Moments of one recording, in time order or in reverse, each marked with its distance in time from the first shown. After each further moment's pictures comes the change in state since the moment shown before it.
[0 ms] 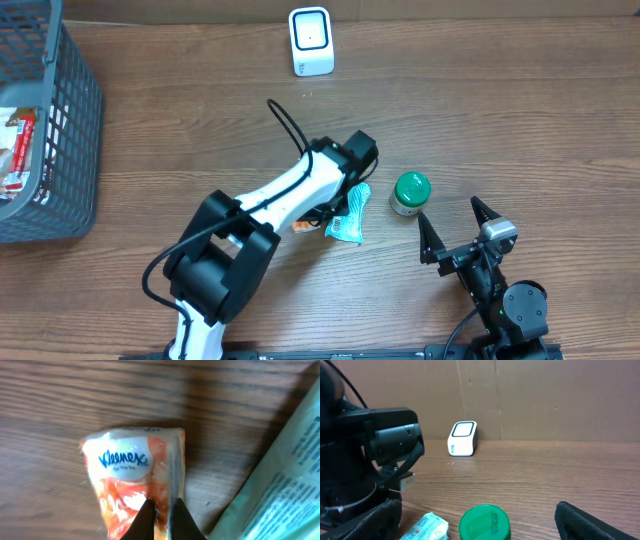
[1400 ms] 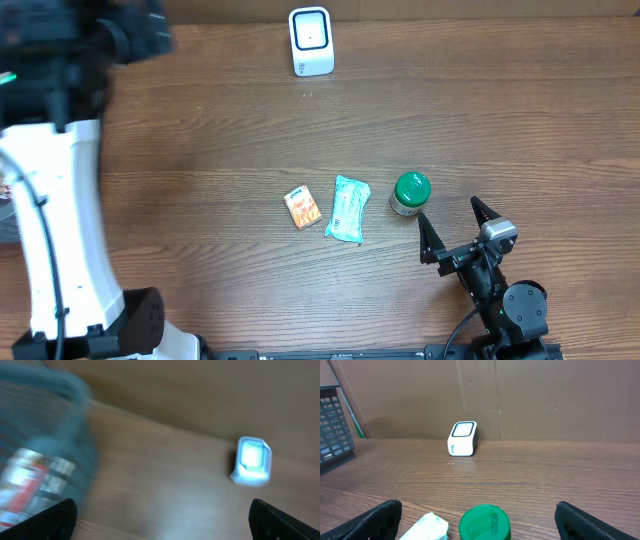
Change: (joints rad) left arm 0.772 -0.317 0.853 -0.164 0.076 0.609; right arm 0.000 0.000 0.000 0.000 0.000 0.000
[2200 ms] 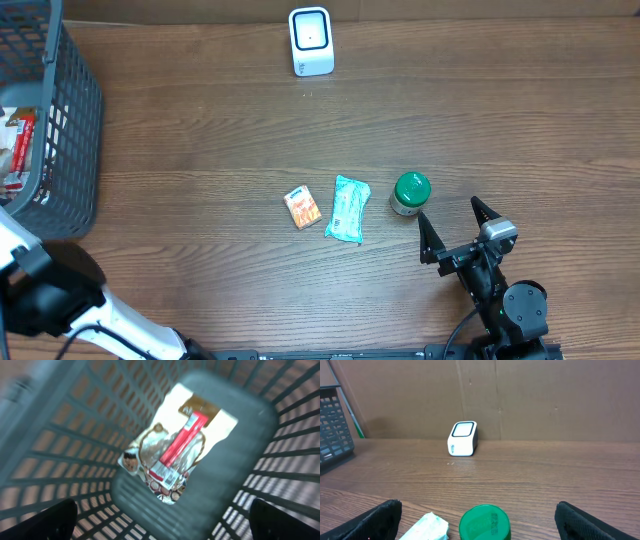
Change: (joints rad) left arm 0.605 0.301 0.013 -0.050 -0.021 0.273; right arm 0.000 0.000 0.000 0.000 0.000 0.000
